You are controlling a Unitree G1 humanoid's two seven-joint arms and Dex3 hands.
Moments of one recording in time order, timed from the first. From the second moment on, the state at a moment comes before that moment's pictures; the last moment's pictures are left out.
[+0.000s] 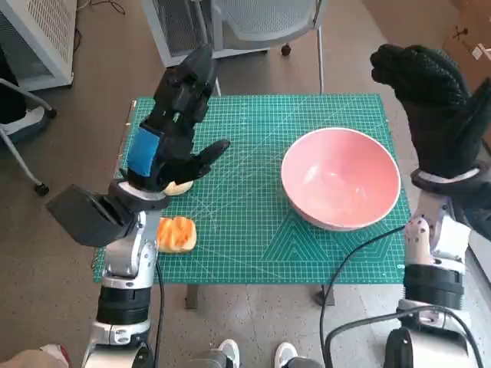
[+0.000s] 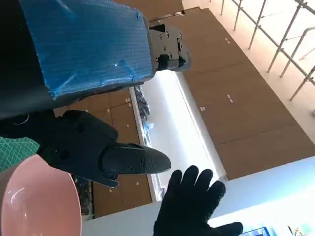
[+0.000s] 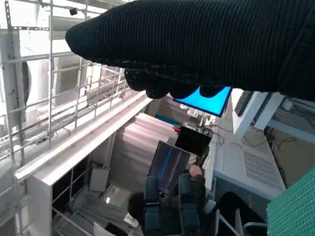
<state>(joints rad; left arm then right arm) -0.55 0.14 0.10 0.14 -0.25 -0.22 -0.36 -0.77 -0.26 -0.27 0.57 0.42 -0.54 0.65</state>
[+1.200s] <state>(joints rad) -0.54 0.15 0.10 0.13 -0.26 -0.21 -0.36 -0.91 -0.39 -0.36 1.30 0.26 -0.48 0.32</state>
